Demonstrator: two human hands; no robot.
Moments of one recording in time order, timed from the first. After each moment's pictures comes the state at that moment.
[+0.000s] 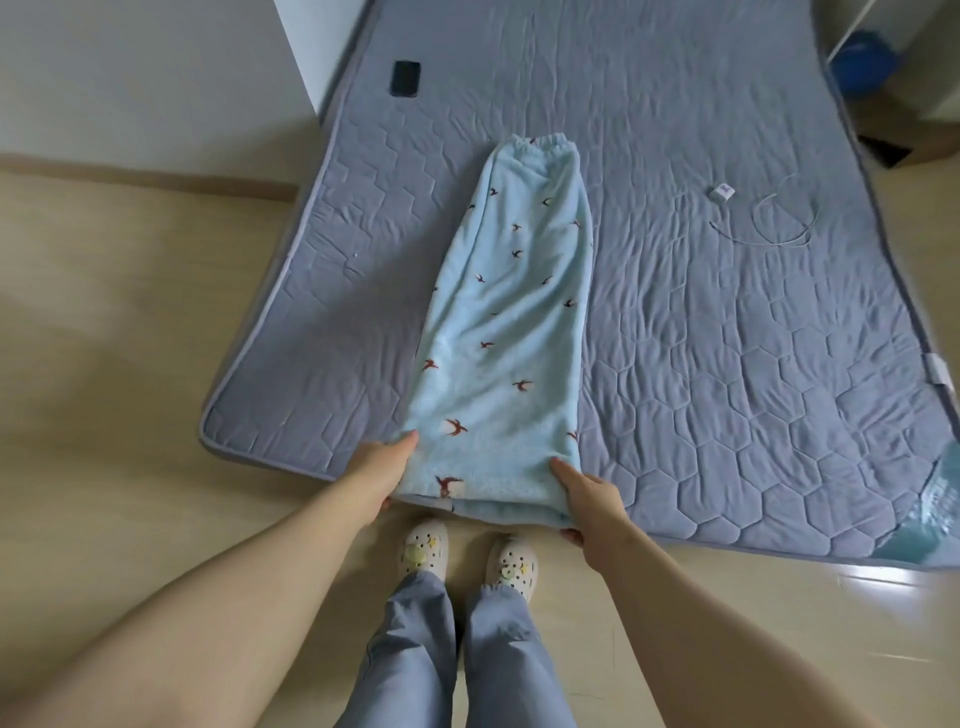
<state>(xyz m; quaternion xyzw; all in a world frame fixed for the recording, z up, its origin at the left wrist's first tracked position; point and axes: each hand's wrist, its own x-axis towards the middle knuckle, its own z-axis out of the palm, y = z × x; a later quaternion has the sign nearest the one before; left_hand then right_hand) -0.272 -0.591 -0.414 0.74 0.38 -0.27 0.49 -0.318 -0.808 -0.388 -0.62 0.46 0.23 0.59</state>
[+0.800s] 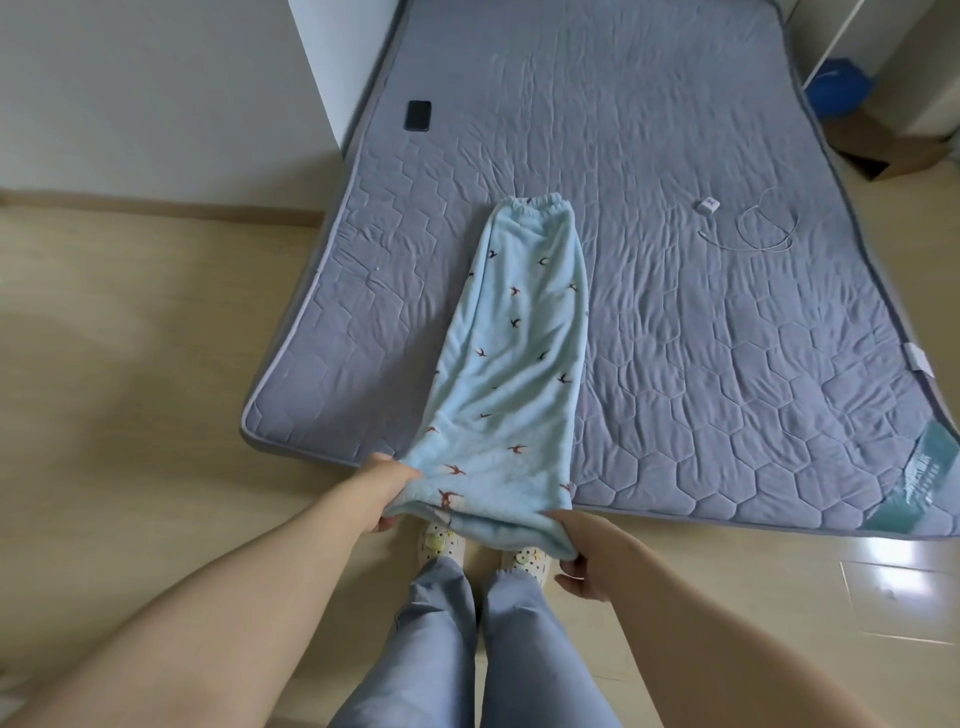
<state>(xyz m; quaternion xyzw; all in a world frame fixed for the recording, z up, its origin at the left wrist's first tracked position) -0.337 -0.560 -0.365 0.72 0.37 -0.35 0.48 -0.402 -0.786 -0.348 -0.56 0.49 0.39 0.54</state>
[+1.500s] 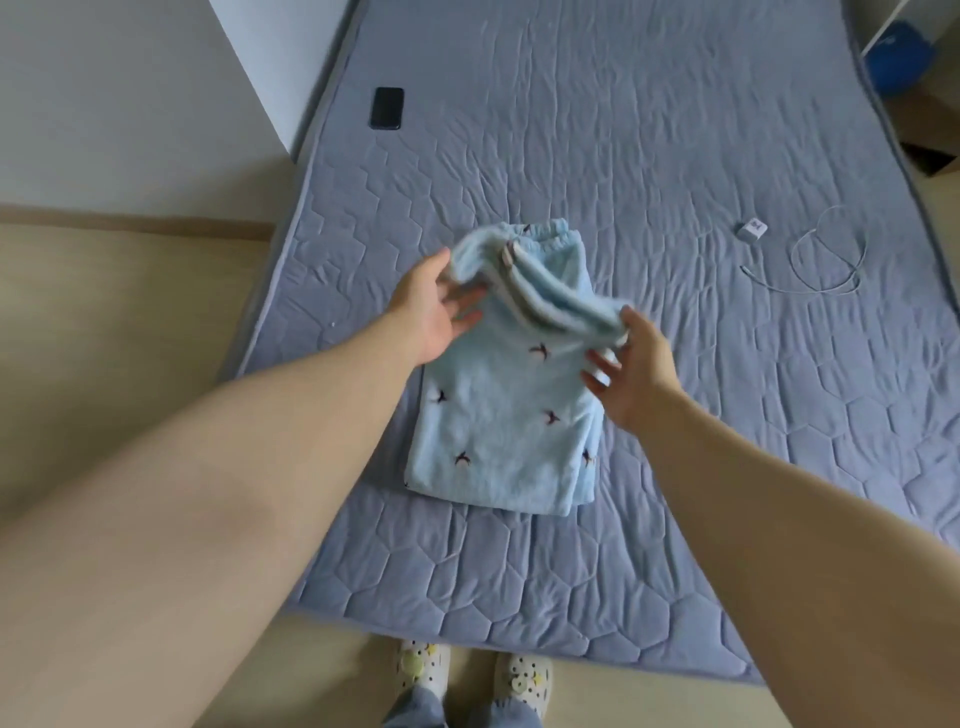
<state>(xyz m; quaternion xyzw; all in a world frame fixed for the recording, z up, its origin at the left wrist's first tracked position) 0.048 -0.674 -0.349 0.50 0.28 -0.21 0.79 -0.020 -0.857 -0.368 -0.44 0.41 0.09 0.79</state>
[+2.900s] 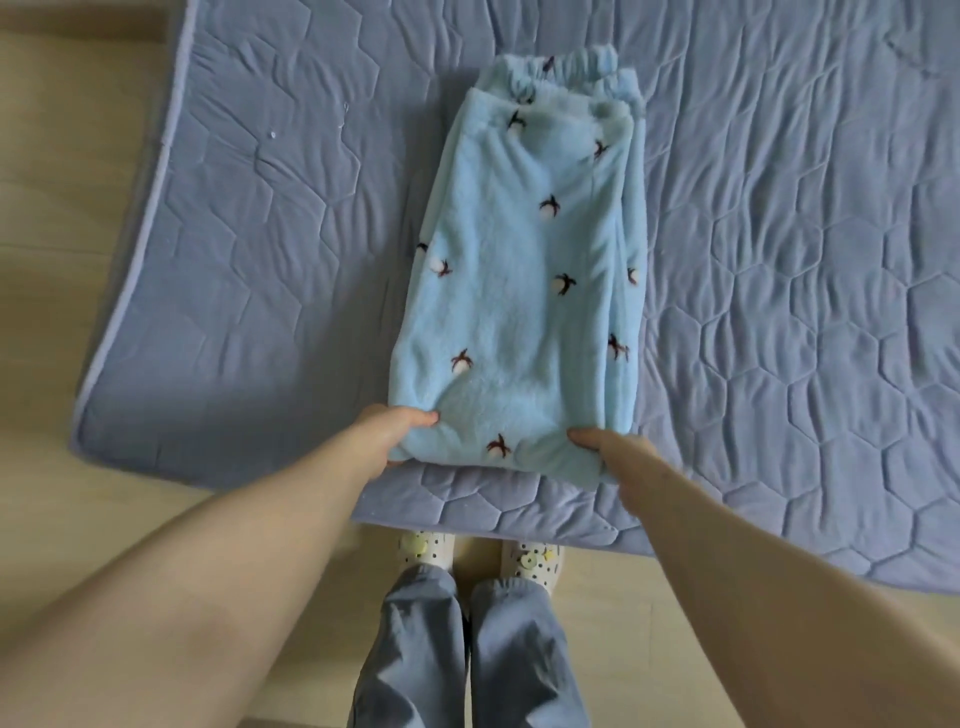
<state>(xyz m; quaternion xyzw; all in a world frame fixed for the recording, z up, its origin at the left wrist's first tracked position) -0.132 -0.606 -0.610 0.67 0.45 -0.39 0.44 -0.177 -0.846 -0.606 -0.58 0.55 0.30 0.52</state>
